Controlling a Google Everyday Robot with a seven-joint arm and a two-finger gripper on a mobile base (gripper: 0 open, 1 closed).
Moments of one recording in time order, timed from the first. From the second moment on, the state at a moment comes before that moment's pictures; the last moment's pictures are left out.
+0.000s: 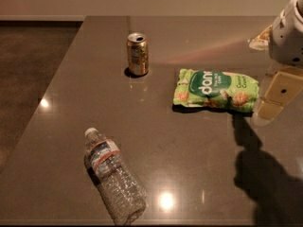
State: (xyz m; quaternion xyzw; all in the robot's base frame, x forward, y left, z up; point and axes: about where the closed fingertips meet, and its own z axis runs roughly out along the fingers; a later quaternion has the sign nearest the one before) arm 0.438 -0.217 0.976 -0.60 0.78 -0.03 0.16
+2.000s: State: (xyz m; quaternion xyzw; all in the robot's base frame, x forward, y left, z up) arm 0.600 -0.127 0.955 -0.53 0.79 0.07 0.31
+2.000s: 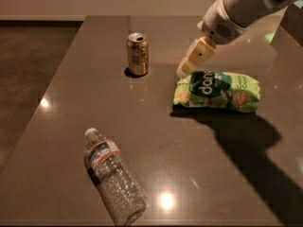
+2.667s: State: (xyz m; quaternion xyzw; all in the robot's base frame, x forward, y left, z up) arm 0.679 -0.069 0.936 -0.50 0.78 0.13 0.35
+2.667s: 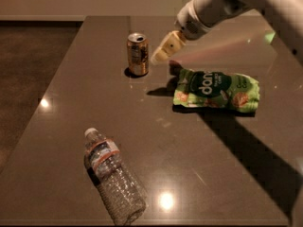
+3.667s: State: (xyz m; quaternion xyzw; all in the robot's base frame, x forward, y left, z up) arm 0.712 -0.012 0.916 -0.50 0.77 0.19 0.36
